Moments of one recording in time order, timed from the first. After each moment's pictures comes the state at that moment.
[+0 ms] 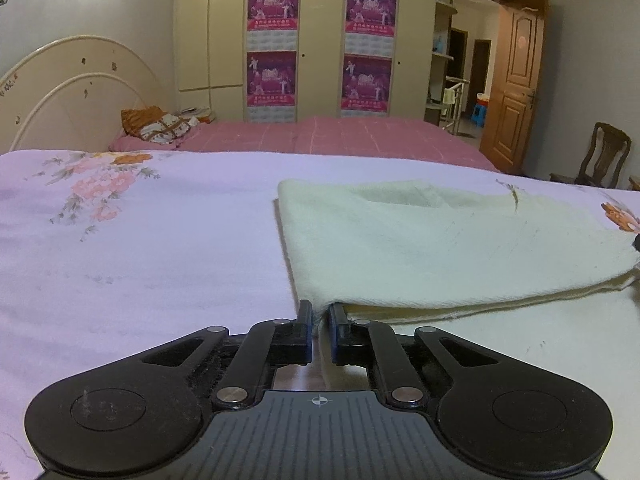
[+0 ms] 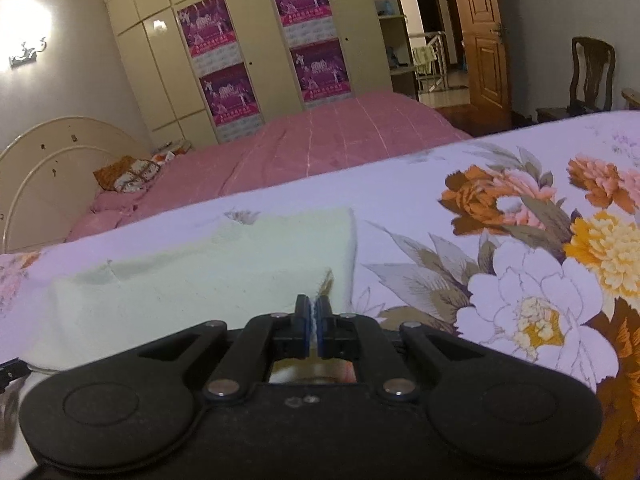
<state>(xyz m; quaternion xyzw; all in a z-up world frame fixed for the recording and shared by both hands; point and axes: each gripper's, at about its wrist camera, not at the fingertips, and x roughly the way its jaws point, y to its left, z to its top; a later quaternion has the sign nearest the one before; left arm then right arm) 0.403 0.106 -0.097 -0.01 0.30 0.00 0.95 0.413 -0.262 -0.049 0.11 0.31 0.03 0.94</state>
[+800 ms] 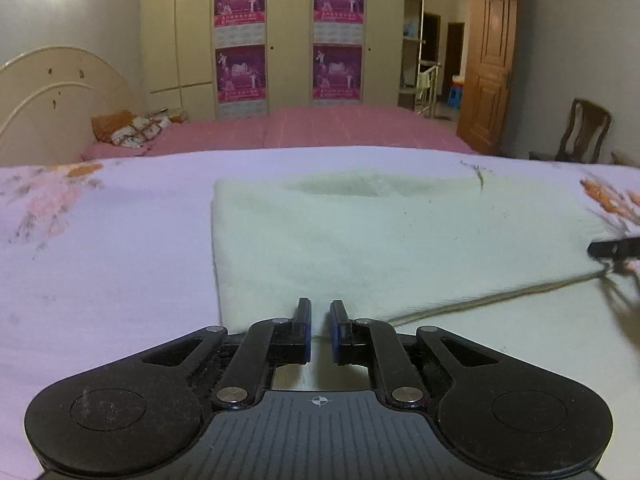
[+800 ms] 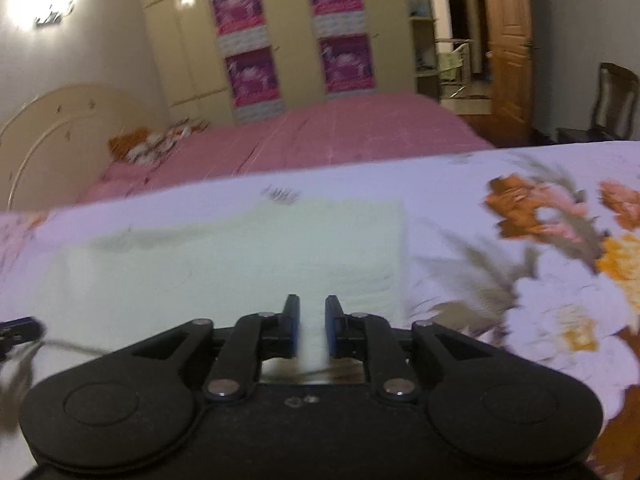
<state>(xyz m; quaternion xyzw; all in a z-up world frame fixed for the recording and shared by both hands) 0.416 0.075 -0.101 0.01 0.31 -0.04 0.95 0.430 -0.224 -0.072 0.04 0.35 0.03 0.94</state>
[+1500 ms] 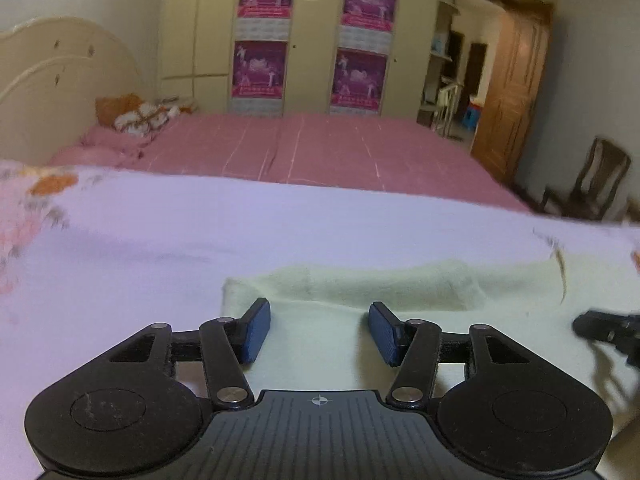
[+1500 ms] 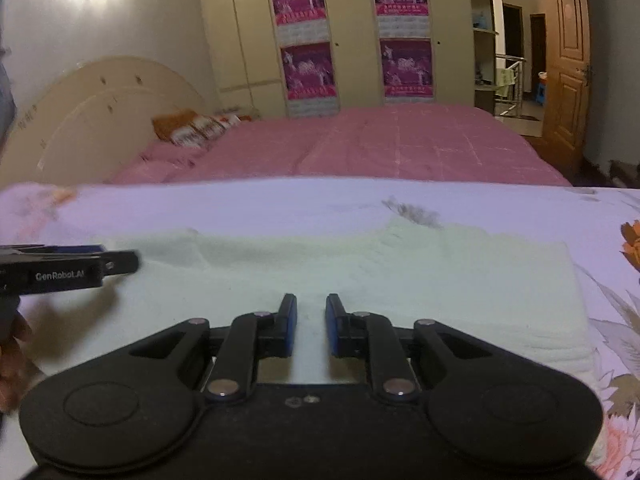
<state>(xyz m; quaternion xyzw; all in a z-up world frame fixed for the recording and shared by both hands) 0.528 0.109 -0.104 -0.05 0.31 -0.02 0.95 0.499 -0.135 -0.084 0.01 0.31 0.11 0.94</state>
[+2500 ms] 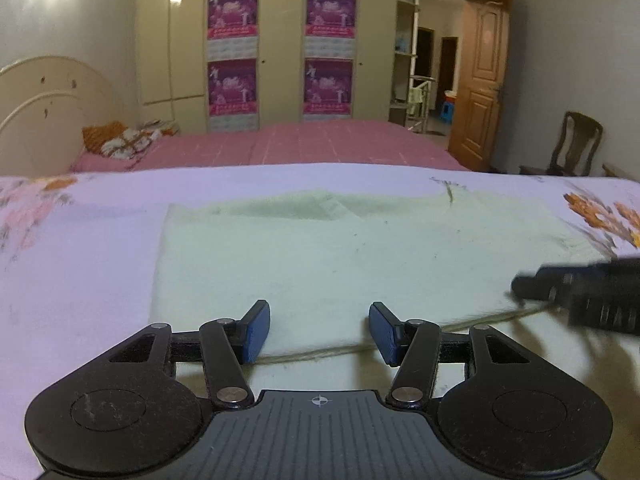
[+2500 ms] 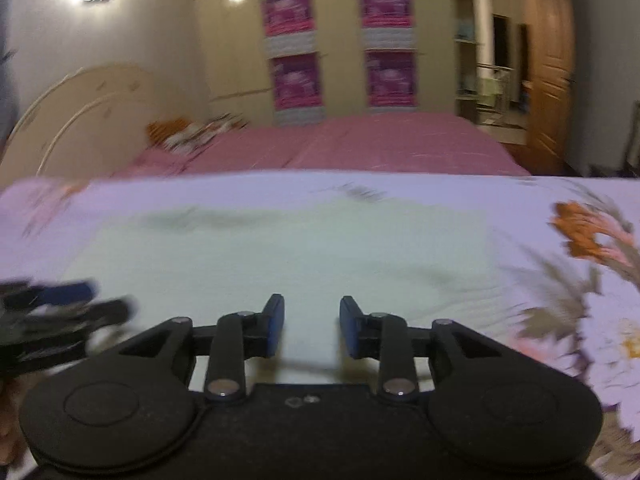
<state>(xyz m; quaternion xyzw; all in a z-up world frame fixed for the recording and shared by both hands) 0.413 0.035 -0.101 0.00 0.29 -0.04 0.96 0.417 -0.151 -0.071 -0.01 0.31 0.11 0.94</state>
